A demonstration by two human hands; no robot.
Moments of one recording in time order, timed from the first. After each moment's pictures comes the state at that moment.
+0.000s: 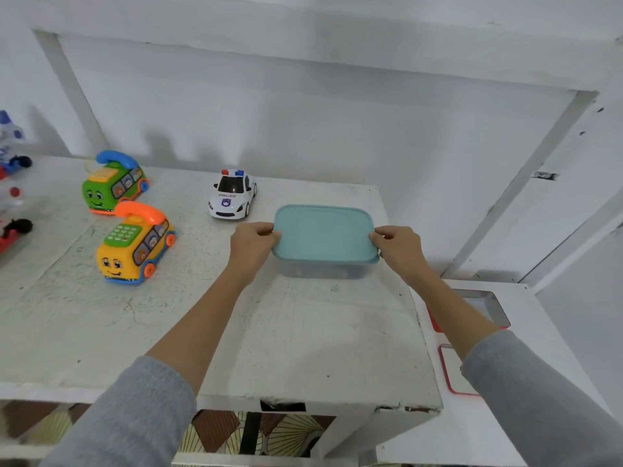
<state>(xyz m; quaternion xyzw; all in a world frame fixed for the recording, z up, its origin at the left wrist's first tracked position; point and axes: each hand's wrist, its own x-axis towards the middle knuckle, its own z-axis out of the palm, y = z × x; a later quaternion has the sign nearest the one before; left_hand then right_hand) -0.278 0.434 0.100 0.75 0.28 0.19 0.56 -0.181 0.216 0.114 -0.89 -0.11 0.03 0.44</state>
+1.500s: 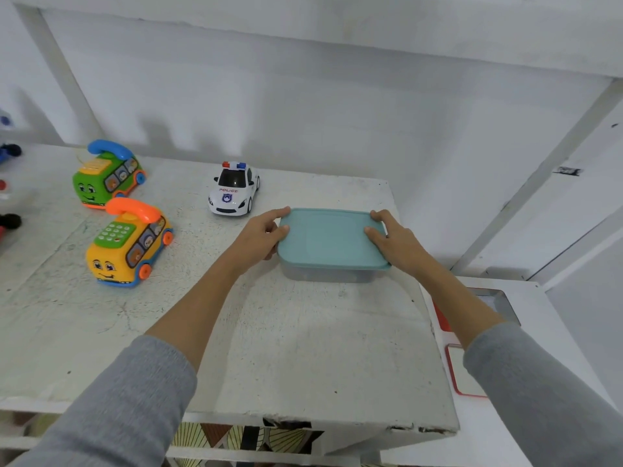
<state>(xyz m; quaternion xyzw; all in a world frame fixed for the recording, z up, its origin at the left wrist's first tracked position) -0.256 0.463 0.085 0.79 0.15 0.06 0.59 -0.155 0.229 0.103 -0.90 -0.21 0.12 0.35</state>
